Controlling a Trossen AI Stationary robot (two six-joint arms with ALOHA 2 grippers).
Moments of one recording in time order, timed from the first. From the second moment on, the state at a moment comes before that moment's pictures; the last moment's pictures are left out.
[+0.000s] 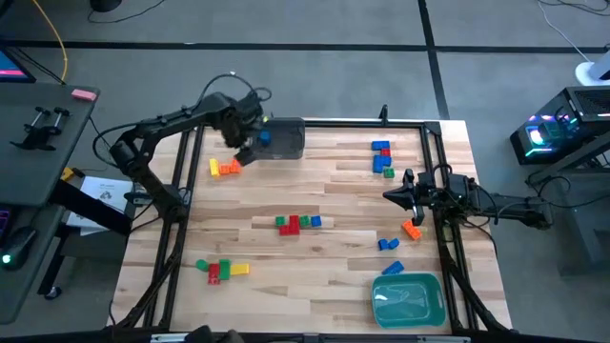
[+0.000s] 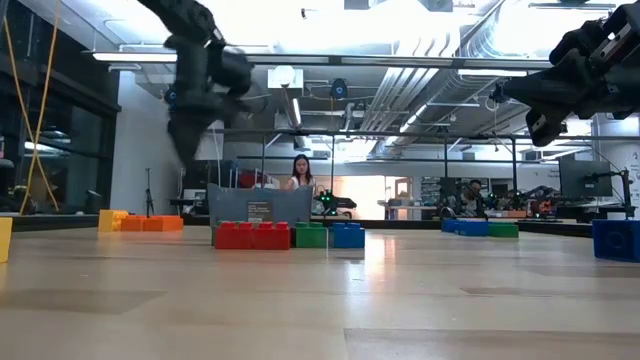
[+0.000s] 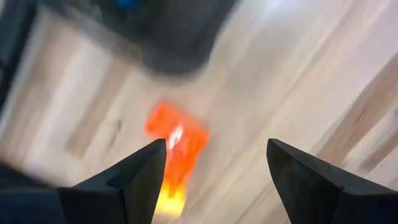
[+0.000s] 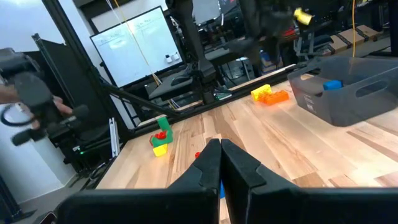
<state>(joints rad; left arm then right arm) 0.70 1.62 1.28 -1.21 0.00 0.17 -0.10 0.01 0.01 0.03 -0.08 0.36</state>
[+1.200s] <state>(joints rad) 0.68 1.82 0.99 -1.04 -0.27 0.31 -0.10 0.01 0.01 0.03 -0.08 0.36</state>
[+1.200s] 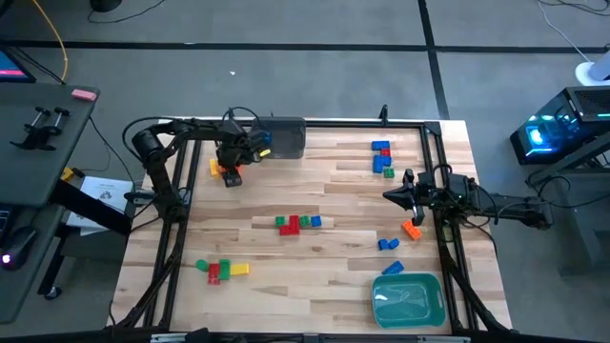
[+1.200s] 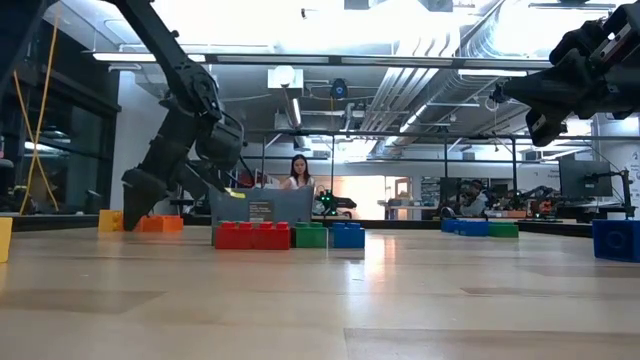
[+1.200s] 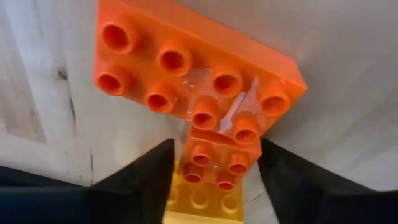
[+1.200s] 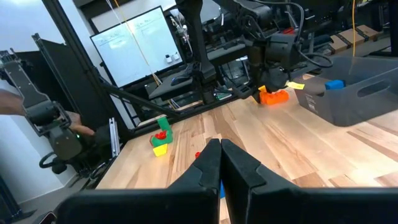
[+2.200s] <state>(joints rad) 0.63 1.69 1.25 -0.60 -0.12 0.03 -0.10 0.01 0.01 0.03 -0.08 0.36</state>
